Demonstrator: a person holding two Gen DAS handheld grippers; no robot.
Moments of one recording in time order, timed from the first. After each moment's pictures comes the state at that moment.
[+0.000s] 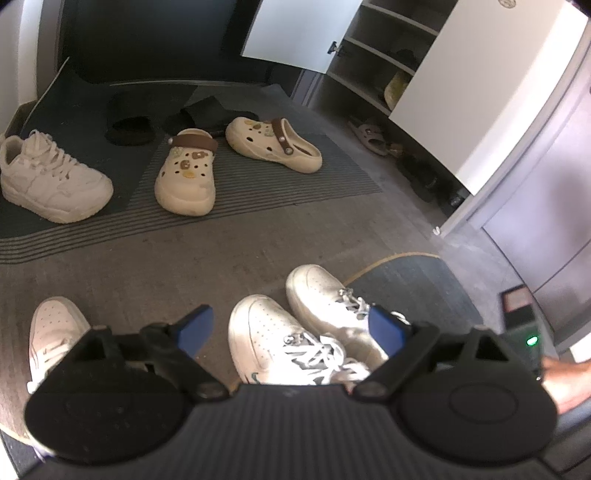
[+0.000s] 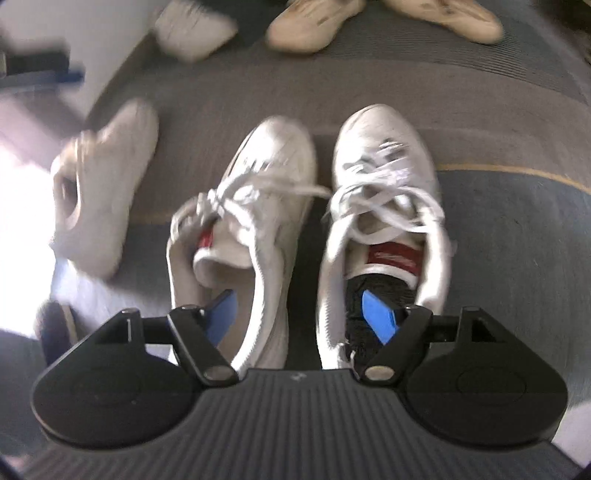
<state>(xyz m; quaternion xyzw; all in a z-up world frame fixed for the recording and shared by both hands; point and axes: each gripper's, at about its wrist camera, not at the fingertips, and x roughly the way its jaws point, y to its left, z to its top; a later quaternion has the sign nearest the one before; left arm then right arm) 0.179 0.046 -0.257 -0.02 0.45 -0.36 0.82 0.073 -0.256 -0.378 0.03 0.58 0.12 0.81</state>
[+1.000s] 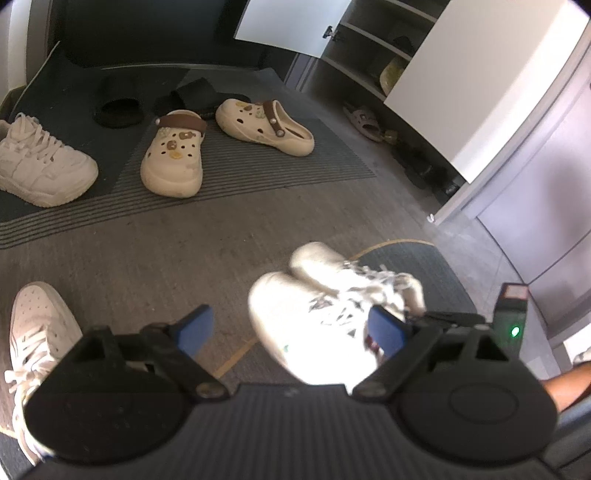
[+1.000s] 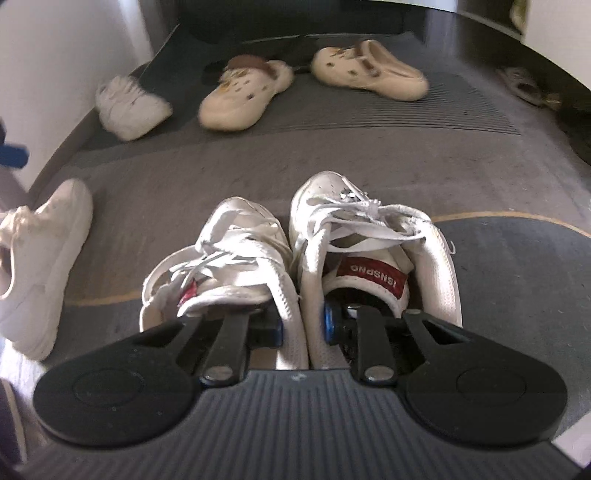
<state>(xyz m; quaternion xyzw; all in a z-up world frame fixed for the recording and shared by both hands) 0.179 0.032 -0.270 -0.02 0.46 -0.36 0.81 0.066 -0.285 -0.391 0.07 0.43 -0.02 0.90</state>
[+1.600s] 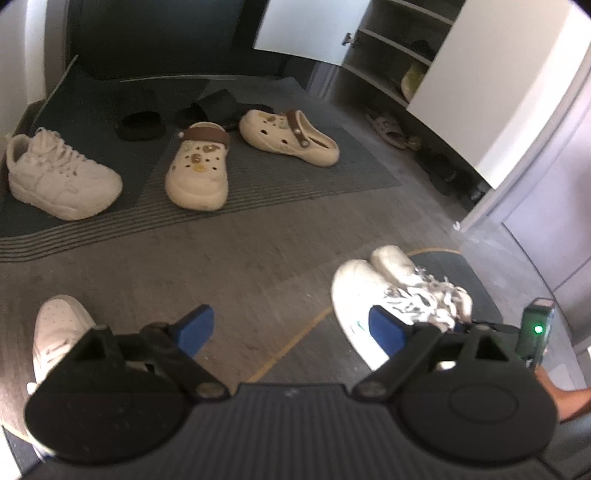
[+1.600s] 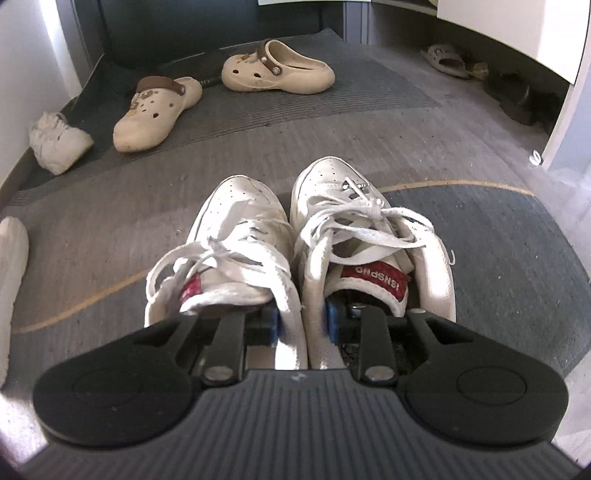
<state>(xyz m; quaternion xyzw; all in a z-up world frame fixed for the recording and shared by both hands) 0.187 0.031 -0.263 0.01 0.45 -0.30 0.84 0.049 -0.352 -0.414 0.10 0.42 -0.10 0.89</state>
